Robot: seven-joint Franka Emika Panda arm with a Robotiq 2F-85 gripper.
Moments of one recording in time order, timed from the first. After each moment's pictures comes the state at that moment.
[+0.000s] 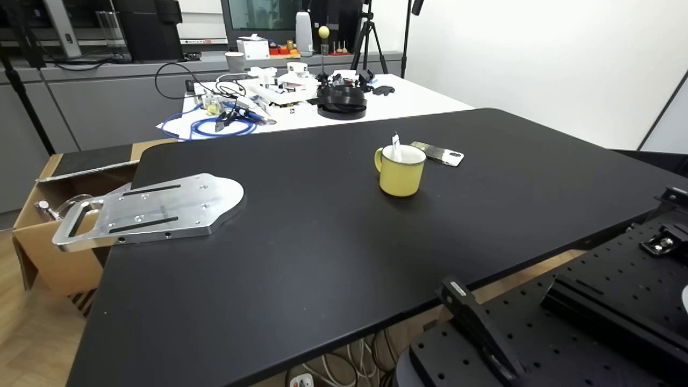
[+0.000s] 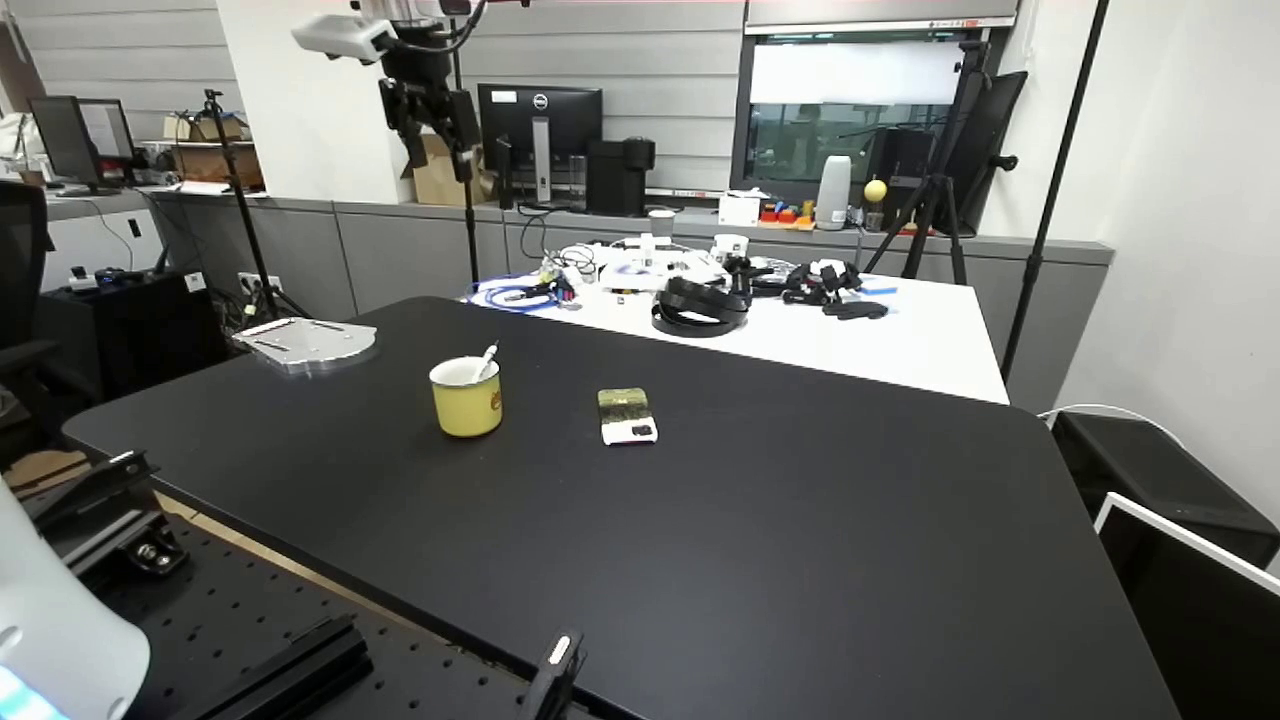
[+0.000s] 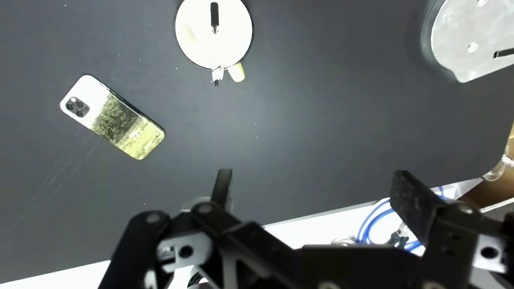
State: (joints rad) arm 0.03 -0.09 0.17 -2.31 0.08 2.47 0.37
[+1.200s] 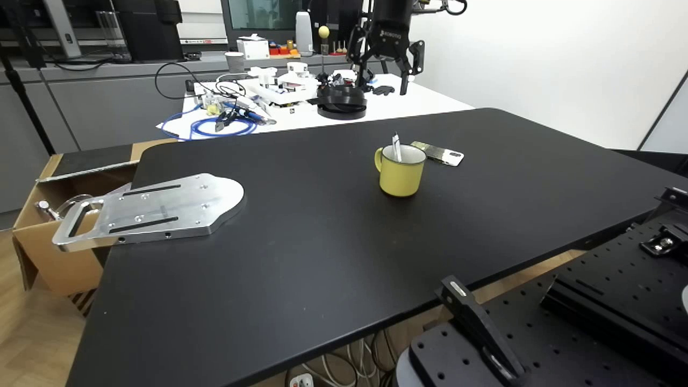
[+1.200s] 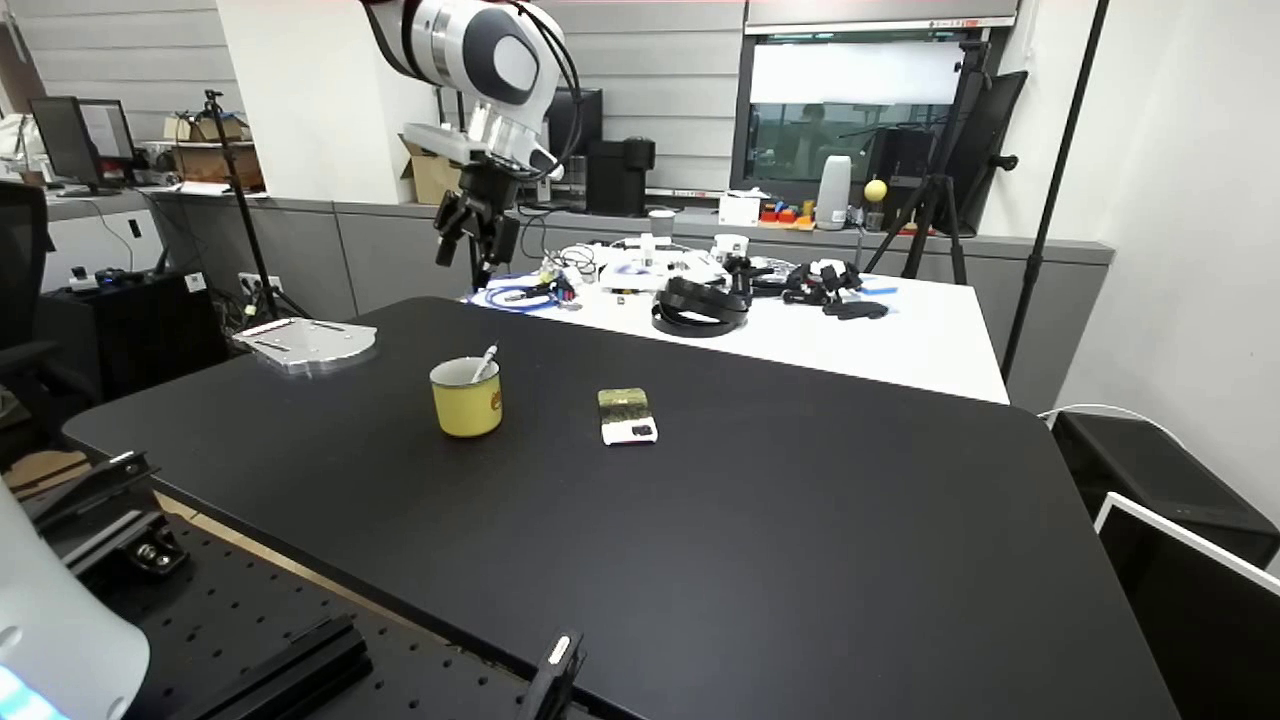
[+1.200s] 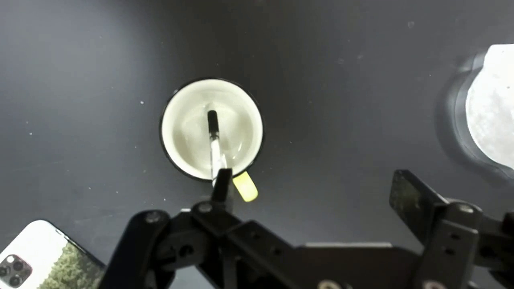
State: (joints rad) arm 0.03 0.45 0.07 -1.87 0.29 2.02 0.21
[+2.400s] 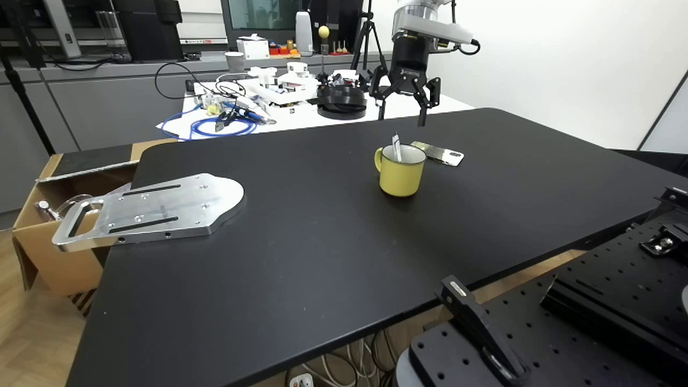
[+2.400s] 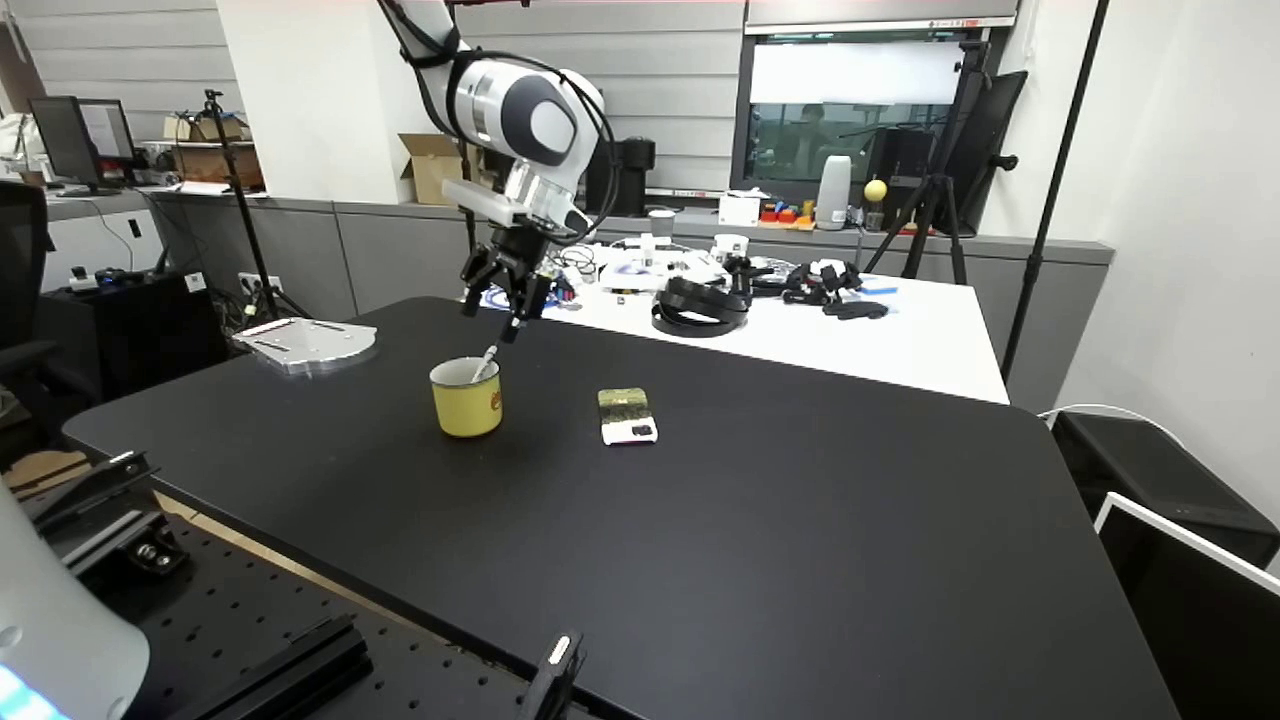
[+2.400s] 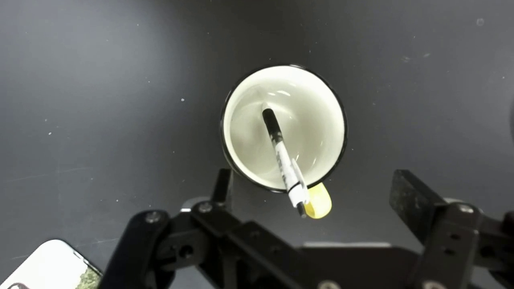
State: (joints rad) arm -0.02 0.57 0.03 -1.87 0.30 2.05 0.09
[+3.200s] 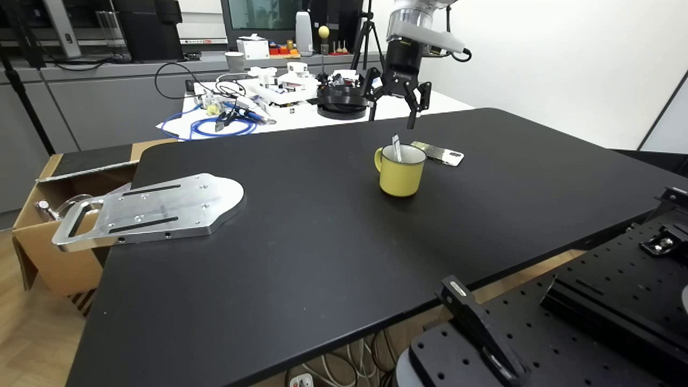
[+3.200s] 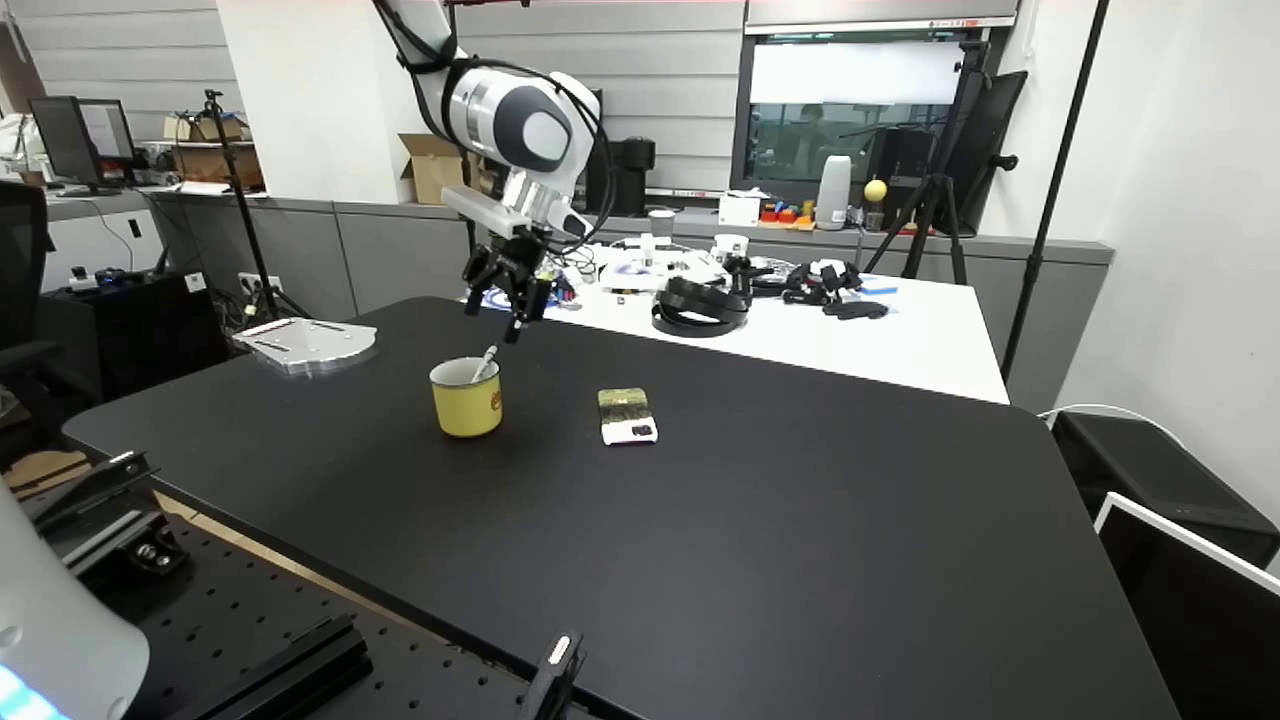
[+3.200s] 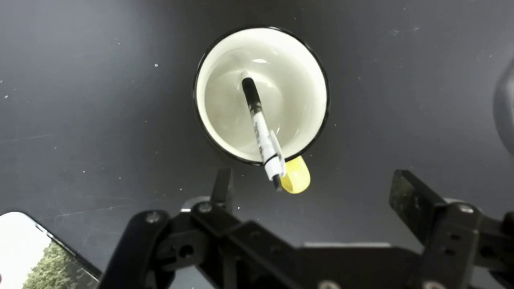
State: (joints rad) arm -0.02 0.58 0.05 -1.88 0.33 2.14 0.04
